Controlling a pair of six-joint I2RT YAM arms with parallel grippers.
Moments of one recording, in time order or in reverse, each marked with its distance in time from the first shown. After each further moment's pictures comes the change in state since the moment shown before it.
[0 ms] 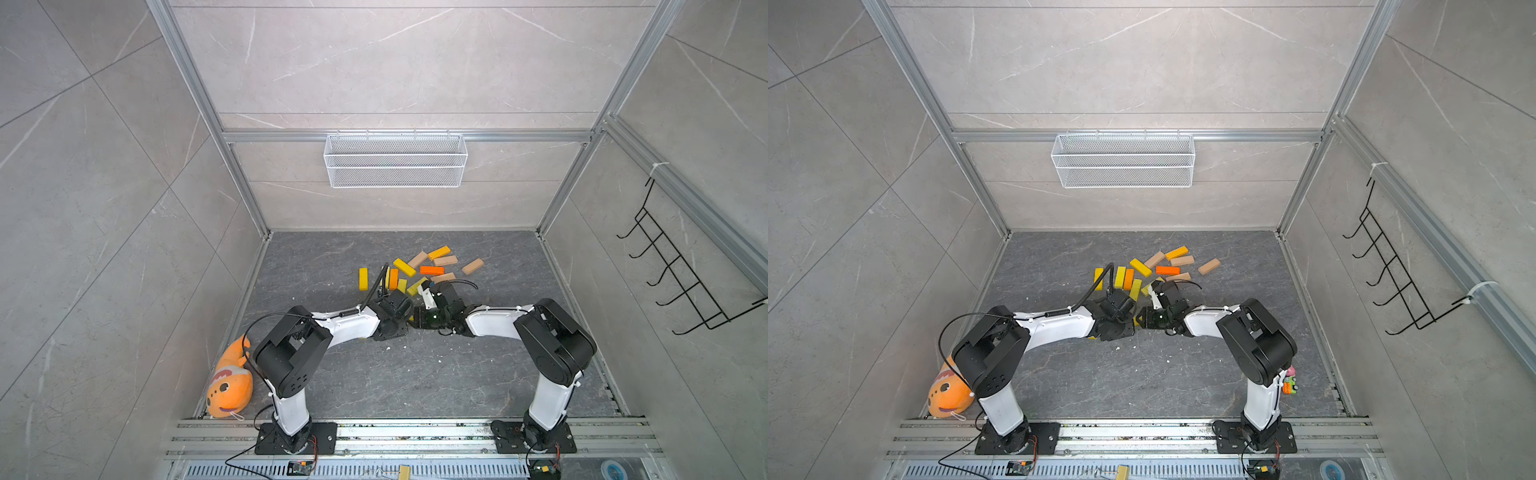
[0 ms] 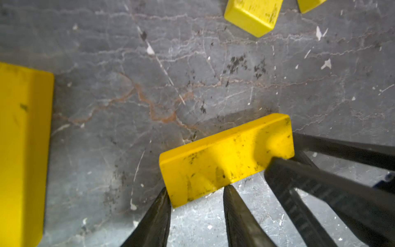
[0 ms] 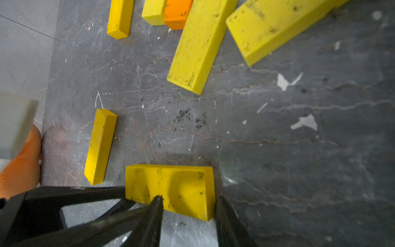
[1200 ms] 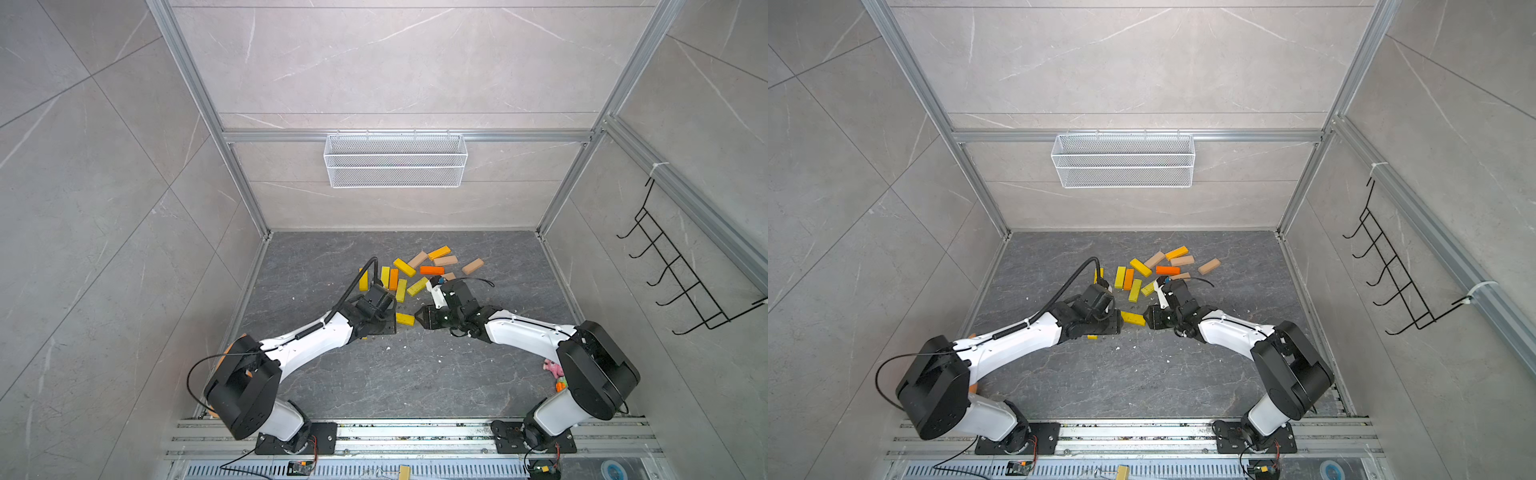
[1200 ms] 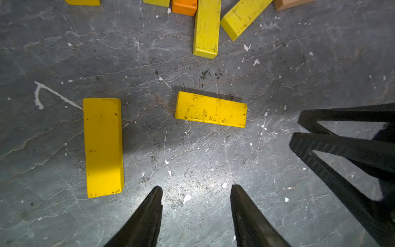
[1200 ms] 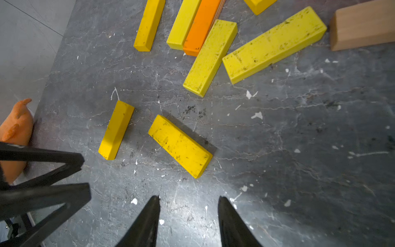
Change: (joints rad) left arm 0.039 -0.345 -0.108 -0.068 0.034 0.258; right arm 0.010 -0.253 -0.040 -0.187 0.114 -0.137
